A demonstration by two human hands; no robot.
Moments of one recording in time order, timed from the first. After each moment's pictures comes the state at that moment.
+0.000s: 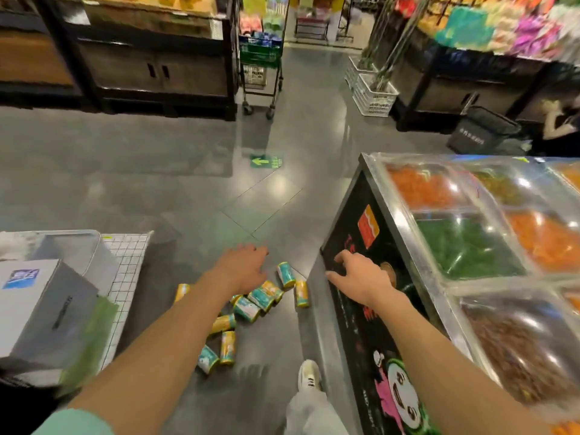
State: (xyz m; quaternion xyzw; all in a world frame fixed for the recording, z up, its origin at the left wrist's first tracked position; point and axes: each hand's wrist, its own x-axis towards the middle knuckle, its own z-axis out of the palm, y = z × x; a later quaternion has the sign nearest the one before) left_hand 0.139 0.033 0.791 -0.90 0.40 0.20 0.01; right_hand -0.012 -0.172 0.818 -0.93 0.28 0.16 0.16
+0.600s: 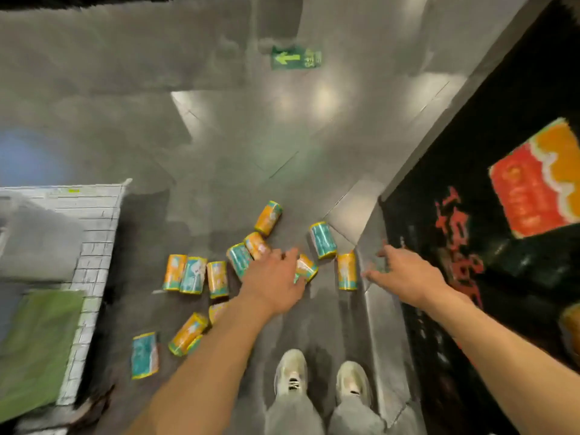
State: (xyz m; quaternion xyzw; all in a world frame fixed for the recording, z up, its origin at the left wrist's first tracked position) left_hand 0.279 -0.142 0.415 -0.90 0.31 0.30 -0.01; right_hand 0.180 -0.368 0.415 -0.89 0.28 0.30 0.21
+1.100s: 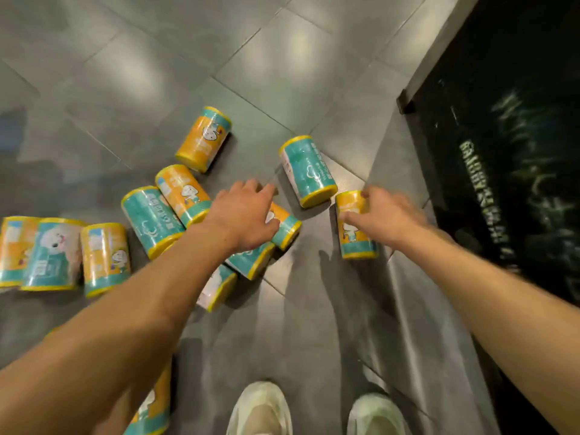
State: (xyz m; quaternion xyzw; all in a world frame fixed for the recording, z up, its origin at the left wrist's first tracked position) left_hand 0.339 -0.187 0.016 -0.89 0.38 0.24 0.06; right_hand 0.214 -0.388 0.013 -0.88 0.36 0.23 0.22
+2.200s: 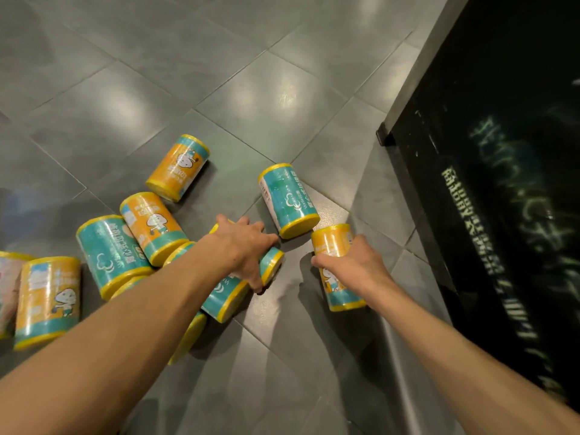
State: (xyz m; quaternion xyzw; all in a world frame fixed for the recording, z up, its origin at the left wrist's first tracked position) left_hand 0.354 -0.229 -0.044 -0.79 0.48 0.32 0.23; right_hand 0.197 -0.376 -0.055 -0.77 0.48 0.16 0.40
